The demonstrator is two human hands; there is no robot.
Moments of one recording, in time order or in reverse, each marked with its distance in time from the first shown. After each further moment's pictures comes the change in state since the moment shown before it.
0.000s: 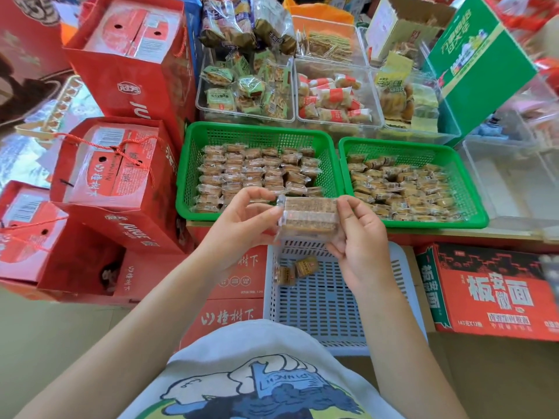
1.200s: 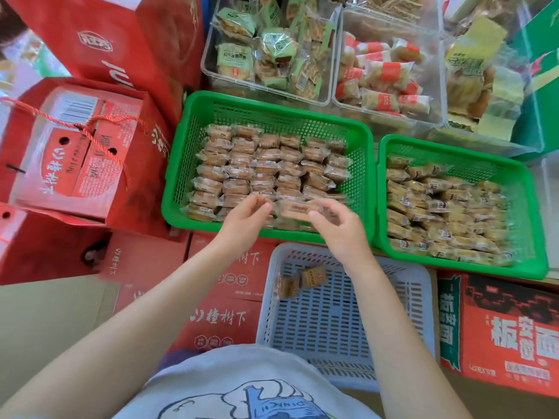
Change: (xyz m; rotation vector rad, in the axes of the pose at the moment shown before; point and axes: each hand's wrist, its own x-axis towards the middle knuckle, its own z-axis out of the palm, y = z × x) left_hand 0.149 -0.073 -0.054 0.402 0.304 -0.196; right_hand 0.181 0.078 -0.004 -0.778 -0.200 0.099
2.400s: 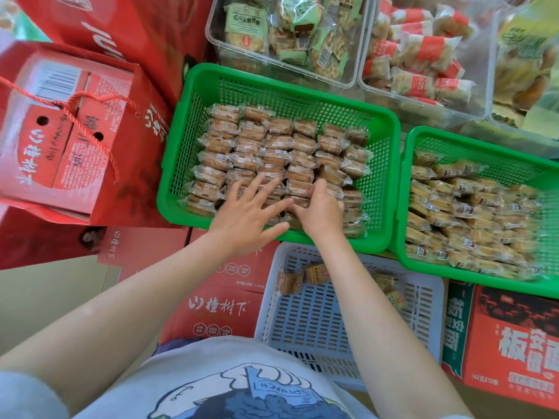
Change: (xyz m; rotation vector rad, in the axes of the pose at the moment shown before) left_hand 0.057 -0.045 -0.008 1.252 -0.182 0.375; right_hand 0.094 0.036 0.064 -0.731 0.021 0.026
